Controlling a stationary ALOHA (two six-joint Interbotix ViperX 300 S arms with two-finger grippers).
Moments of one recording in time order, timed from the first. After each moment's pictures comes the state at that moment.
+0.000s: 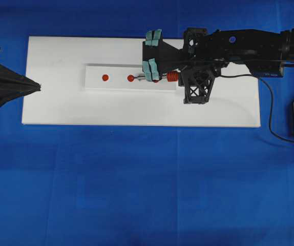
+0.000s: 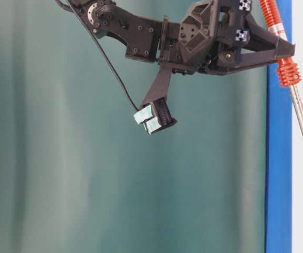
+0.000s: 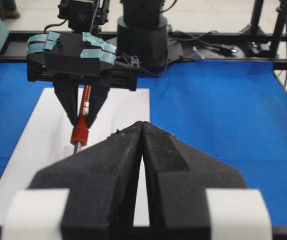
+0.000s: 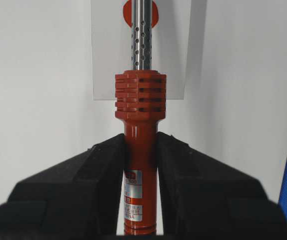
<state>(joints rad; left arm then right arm) -0.01 -0.97 1.23 0.00 -0.31 0.00 -0.20 0.08 0.42 -0.09 0.80 0.01</state>
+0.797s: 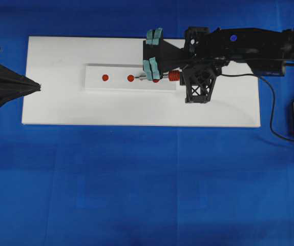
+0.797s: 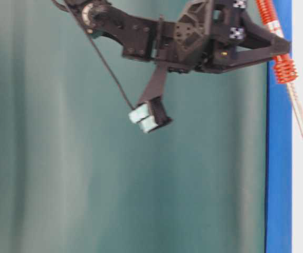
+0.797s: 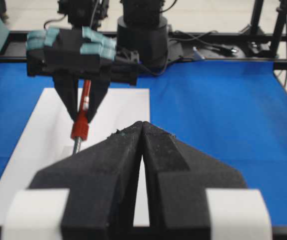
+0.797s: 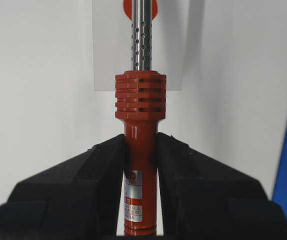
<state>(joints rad) -0.01 -0.97 1.23 0.00 -0.31 0.00 -0.20 0.05 0.40 -0.10 0.86 0.01</state>
